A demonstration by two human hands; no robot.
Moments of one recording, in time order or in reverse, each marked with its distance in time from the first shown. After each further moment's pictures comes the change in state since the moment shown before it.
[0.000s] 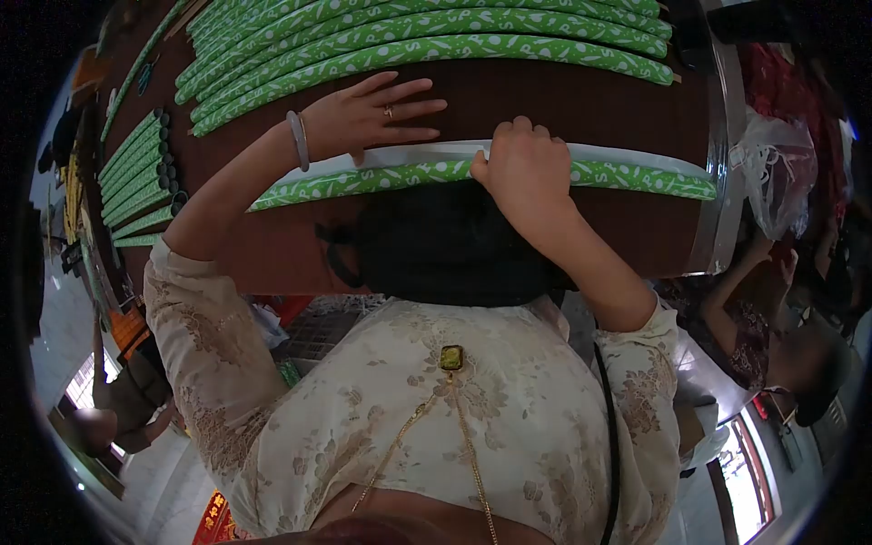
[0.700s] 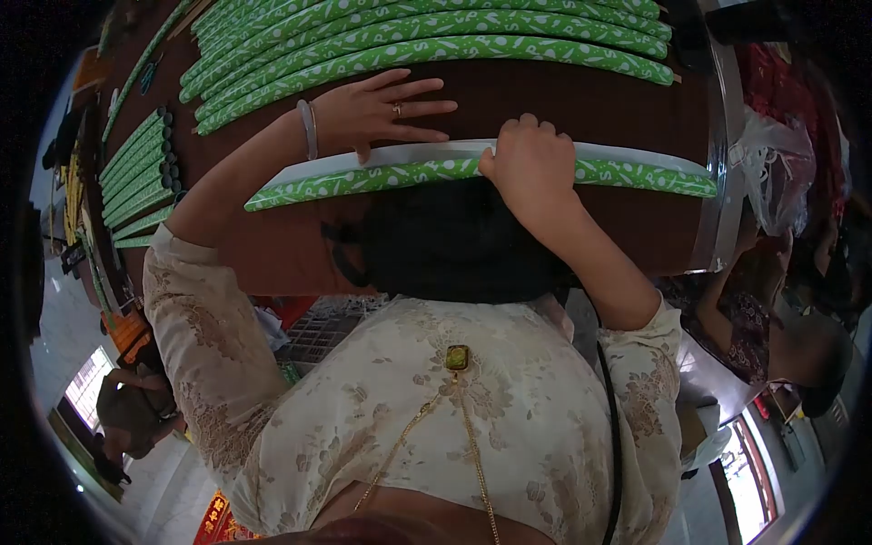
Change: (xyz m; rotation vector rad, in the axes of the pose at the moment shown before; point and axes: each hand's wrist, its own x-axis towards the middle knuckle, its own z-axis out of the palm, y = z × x) left_hand 0.002 -0.005 -0.012 -0.043 -0.059 0.054; right_hand 0.001 -0.001 0.001 -0.045 -0.018 0.016
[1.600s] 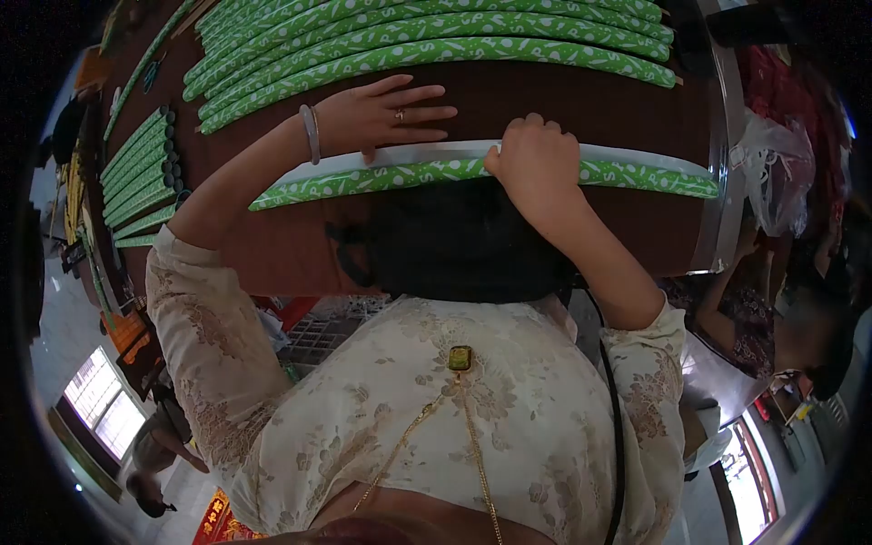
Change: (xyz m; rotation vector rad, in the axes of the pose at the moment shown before) left_hand -0.003 0.002 0.017 0.121 0.051 0.001; right_hand 0.003 0.001 0.003 -0.033 0.010 -0.010
